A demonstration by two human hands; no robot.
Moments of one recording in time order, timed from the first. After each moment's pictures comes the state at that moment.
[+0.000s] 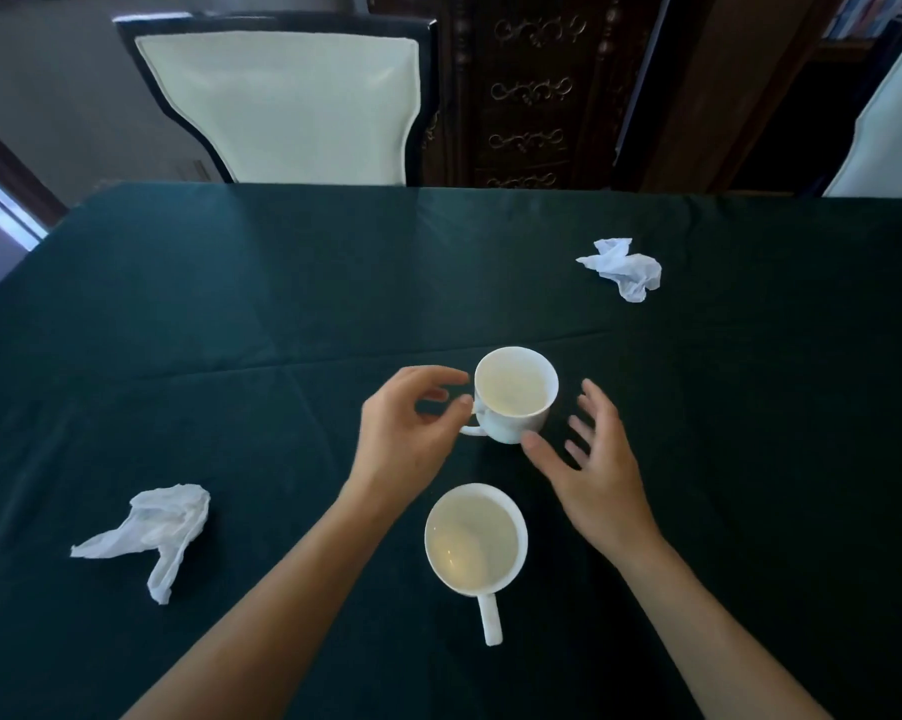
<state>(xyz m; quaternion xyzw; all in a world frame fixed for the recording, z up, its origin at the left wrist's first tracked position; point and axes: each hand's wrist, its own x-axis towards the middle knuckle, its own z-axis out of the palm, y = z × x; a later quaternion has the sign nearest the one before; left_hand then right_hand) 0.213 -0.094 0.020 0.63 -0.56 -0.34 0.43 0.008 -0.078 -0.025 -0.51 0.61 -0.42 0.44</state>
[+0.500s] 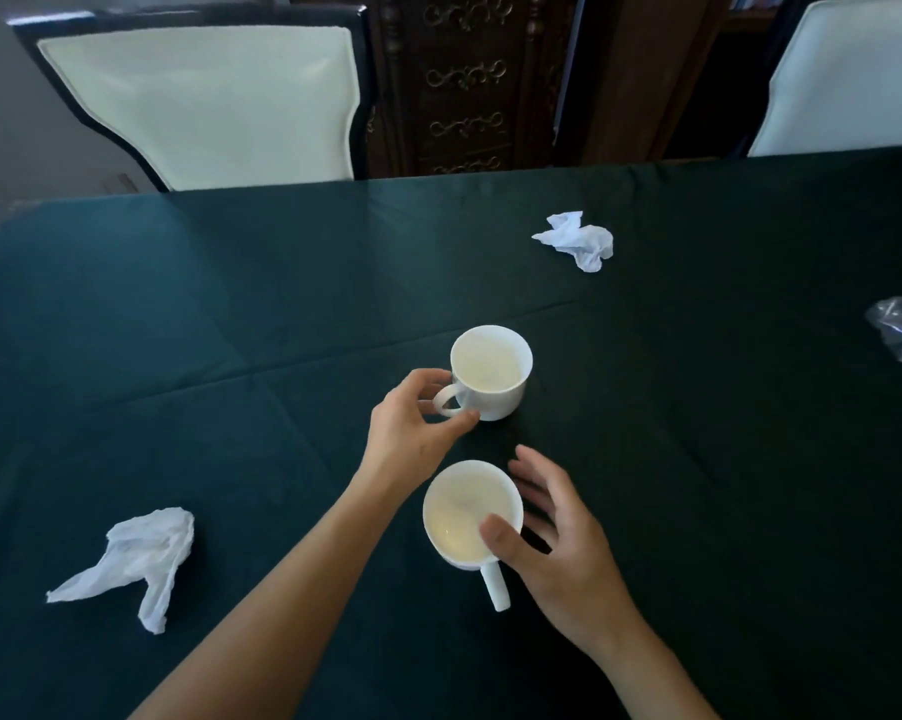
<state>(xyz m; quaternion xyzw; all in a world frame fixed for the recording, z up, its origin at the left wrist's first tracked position) 0.211 -0.100 -0.005 0.63 -0.56 -0.44 0.33 0.043 0.021 -0.010 -0.46 0.58 -0.41 0.53</state>
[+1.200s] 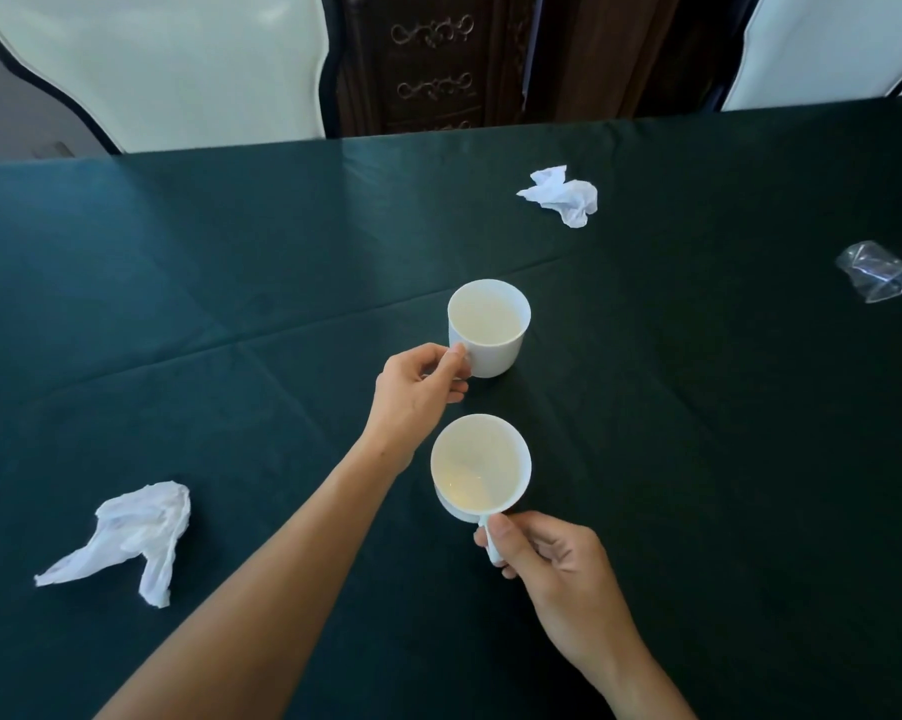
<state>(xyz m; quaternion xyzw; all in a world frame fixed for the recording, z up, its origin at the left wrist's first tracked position) 0.211 -0.103 -0.021 0.58 -0.51 -0.53 0.35 0.074 0.074 -0.012 -0.40 0.62 -0.40 0.54</state>
